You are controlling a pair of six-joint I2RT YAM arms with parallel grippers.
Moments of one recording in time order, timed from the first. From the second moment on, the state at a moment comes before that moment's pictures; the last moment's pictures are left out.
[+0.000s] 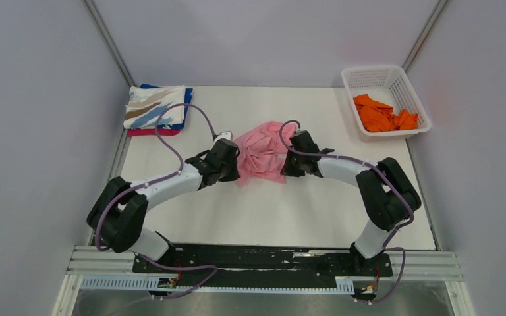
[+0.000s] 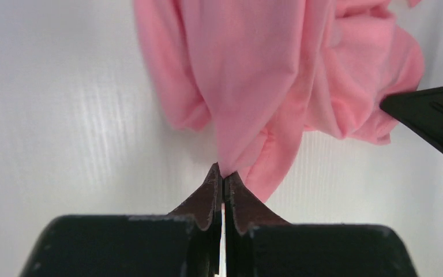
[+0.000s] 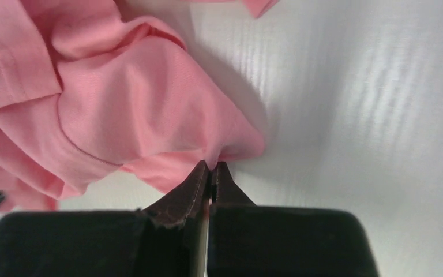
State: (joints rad) left arm -0.67 1.52 0.85 -0.22 -0.14 -0.68; right arm 0.52 1.73 0.94 -0.15 -0.10 0.69
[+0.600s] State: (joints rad) left arm -0.65 0.79 1.10 -0.48 -0.63 -0.52; right arm 0.35 0.90 0.95 -0.16 0.28 0.45
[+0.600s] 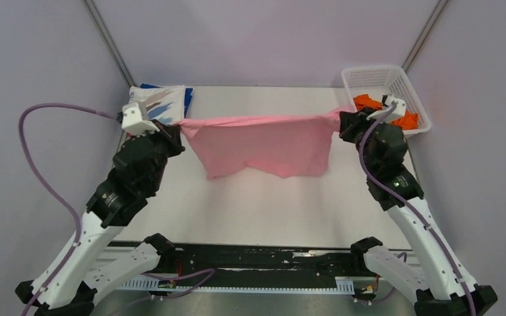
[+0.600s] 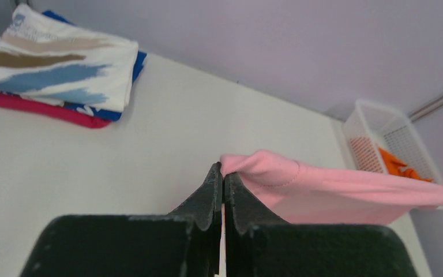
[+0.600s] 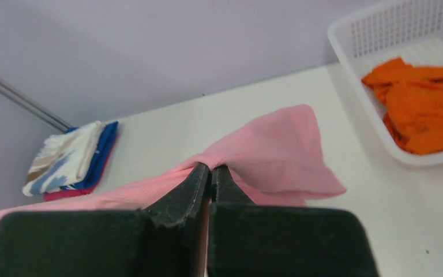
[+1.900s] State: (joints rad) left arm -0.62 1.15 1.57 -0.50 -0.75 -0.37; right arm 0.33 1.00 1.35 -0.12 0.20 0.10
